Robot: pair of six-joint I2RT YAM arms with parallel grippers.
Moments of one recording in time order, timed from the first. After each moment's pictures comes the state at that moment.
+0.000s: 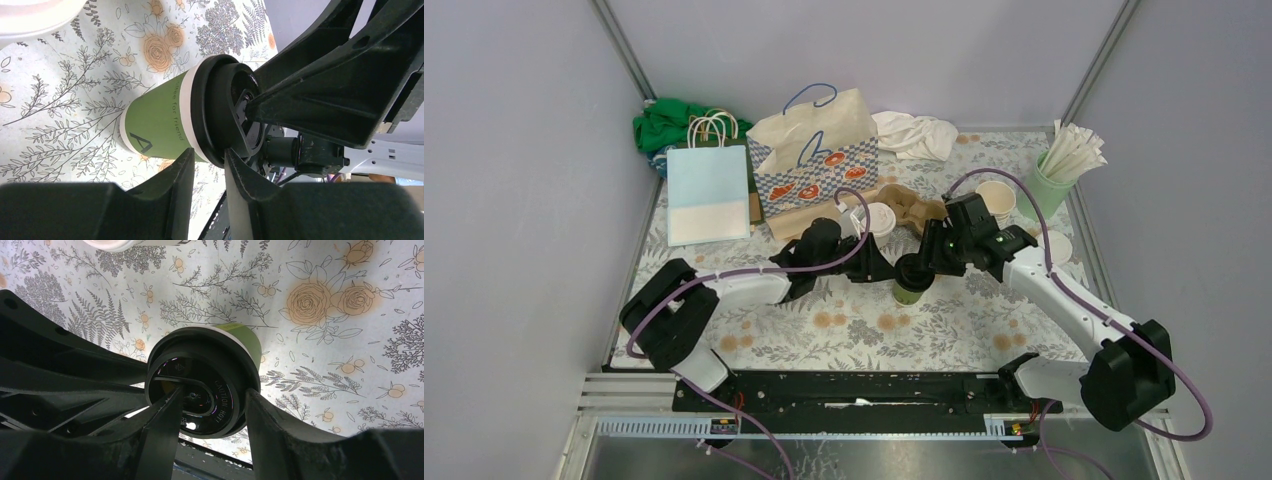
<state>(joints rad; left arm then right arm) -0.78 1.56 0.74 0.41 0.43 -0.84 0.49 1.24 0.93 -0.66 -0.13 0.61</state>
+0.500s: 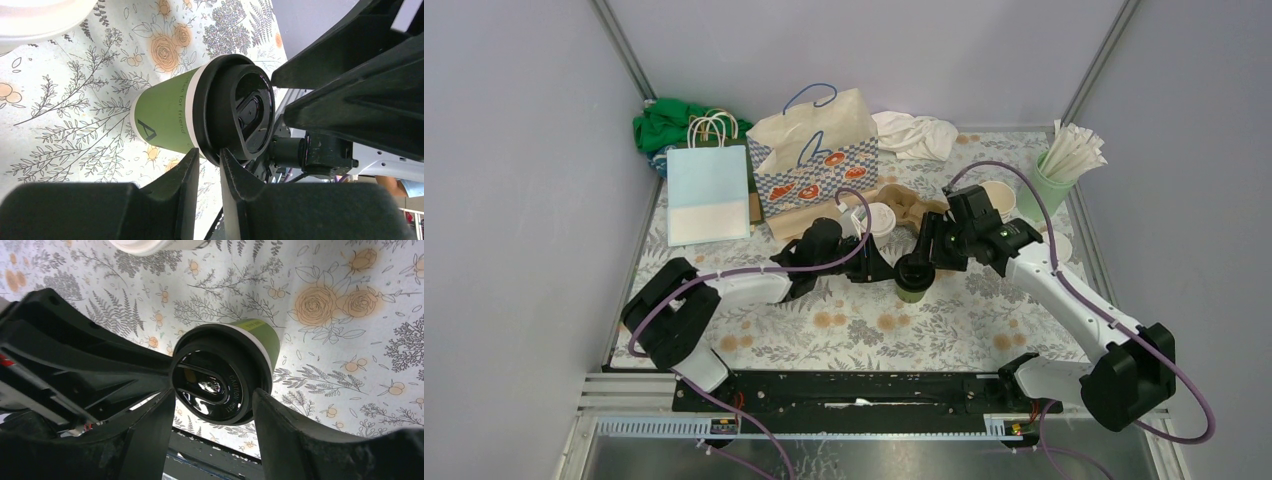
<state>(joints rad) -0.78 1.57 0.75 0.40 0.42 -0.83 0.49 1.23 0.99 -0.70 -0.15 0.60</state>
